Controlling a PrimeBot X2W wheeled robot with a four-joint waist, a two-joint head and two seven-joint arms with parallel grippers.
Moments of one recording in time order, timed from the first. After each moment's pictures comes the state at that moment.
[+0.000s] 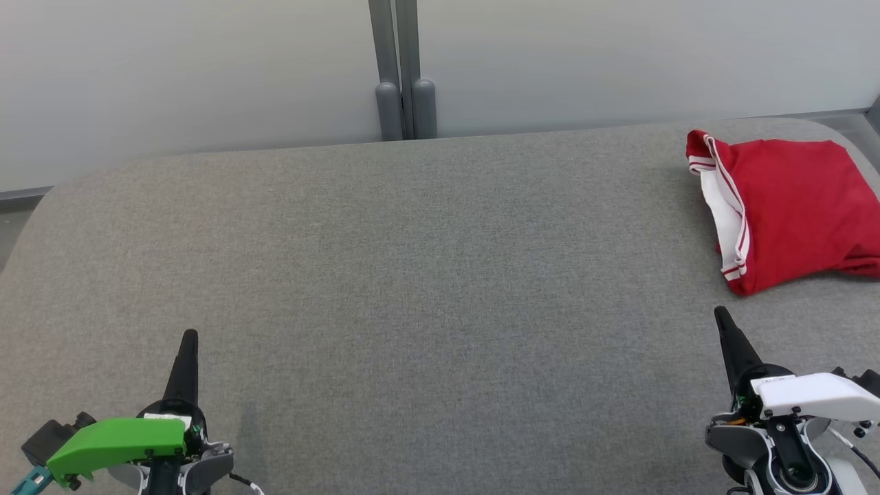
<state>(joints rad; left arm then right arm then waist) -0.07 0.05 0.09 0.24 -1.44 -0.12 0.07 -0.08 -0.05 -0.12 0.23 1.42 0.13 0.07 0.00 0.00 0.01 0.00</state>
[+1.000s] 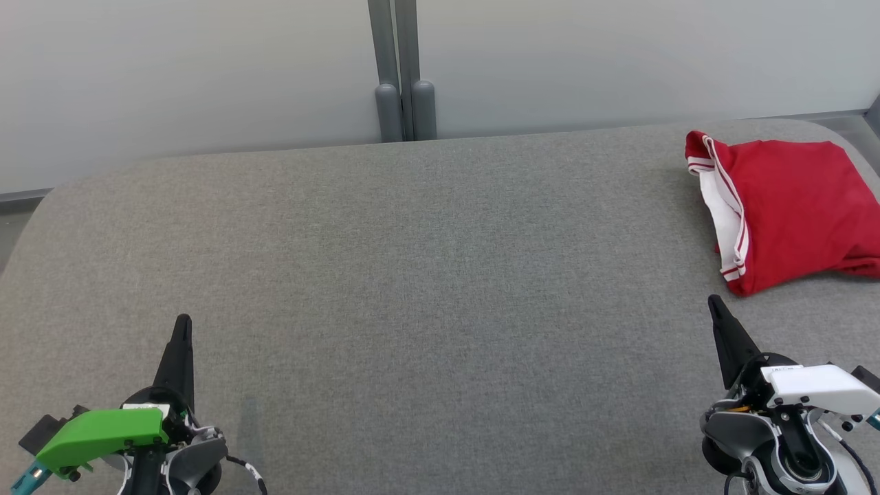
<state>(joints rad) -0.10 0.05 0.11 0.24 -1.61 -0.13 0.11 -0.11 -0.05 -0.11 0.24 1.61 0.13 0.11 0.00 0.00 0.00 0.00</state>
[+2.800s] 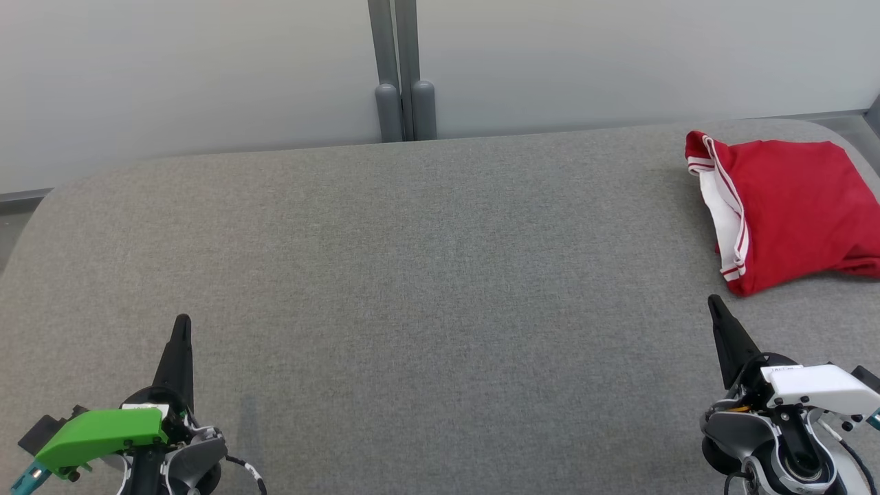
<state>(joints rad) -0.10 0.05 0.11 0.24 -1.61 -0.13 0.11 -0.11 -0.05 -0.11 0.24 1.61 0.13 0.11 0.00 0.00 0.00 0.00</state>
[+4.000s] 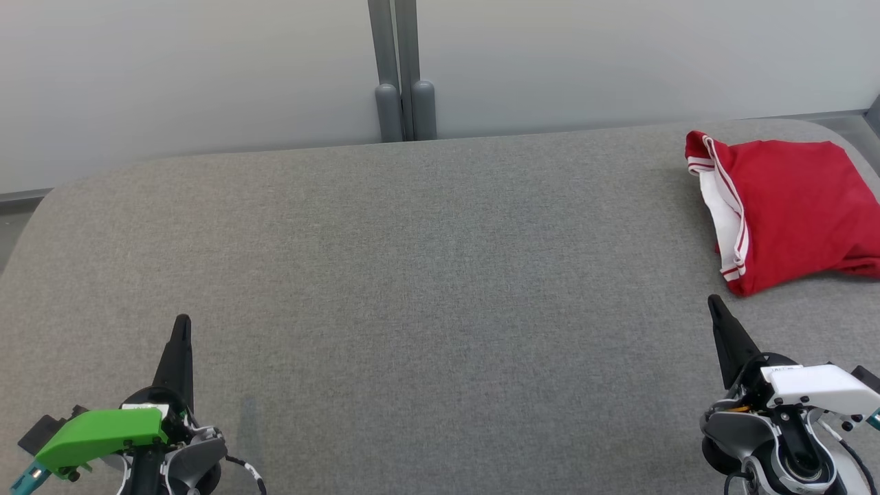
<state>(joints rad) -0.10 0.05 0.11 0.24 -1.61 -0.13 0.11 -0.11 -0.05 -0.11 0.24 1.61 0.13 0.11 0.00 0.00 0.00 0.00</state>
